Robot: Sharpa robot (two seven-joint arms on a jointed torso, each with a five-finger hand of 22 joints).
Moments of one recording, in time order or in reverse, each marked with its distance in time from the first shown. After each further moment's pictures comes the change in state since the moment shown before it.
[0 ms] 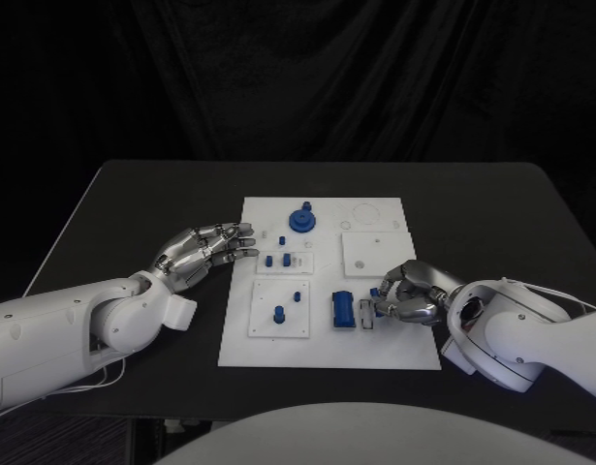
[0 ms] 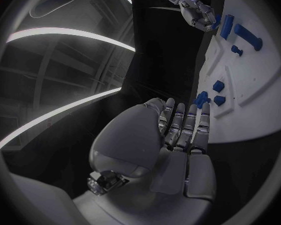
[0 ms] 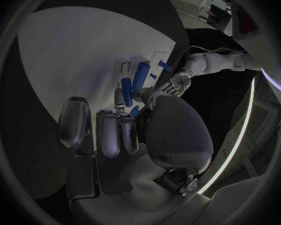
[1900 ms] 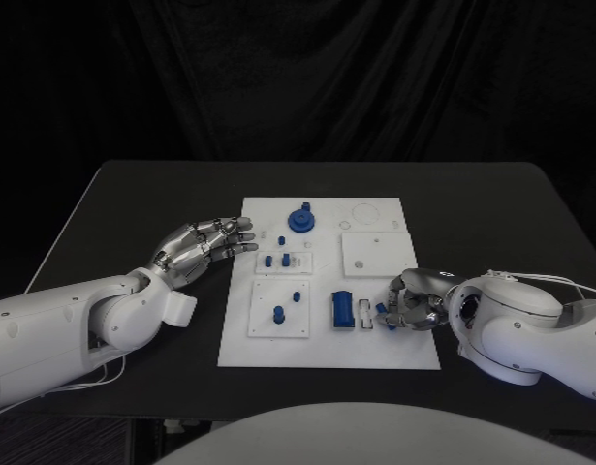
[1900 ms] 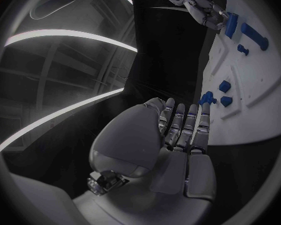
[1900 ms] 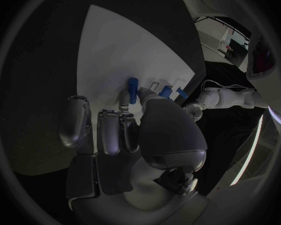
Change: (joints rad) left arm 0.013 -0.005 0.000 0.014 -0.001 -0.015 0.021; left_hand 0.000 0.000 -0.008 -0.003 0.000 0.000 0.000 0.000 0.000 -0.007 -0.007 0.000 0.000 0.000 0.000 0.000 0.000 0.000 0.000 0.000 0.000 0.001; right arm 0.010 0.009 0.002 -0.023 -0.298 0.254 -0.165; right_hand 0.069 0.103 -0.372 0.083 -0.293 -0.113 -0.021 0.180 -0.041 -0.002 -0.008 0.012 0.000 -0.003 -0.010 0.004 0.000 0.000 -0.004 -0.003 -0.032 0.000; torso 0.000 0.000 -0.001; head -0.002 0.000
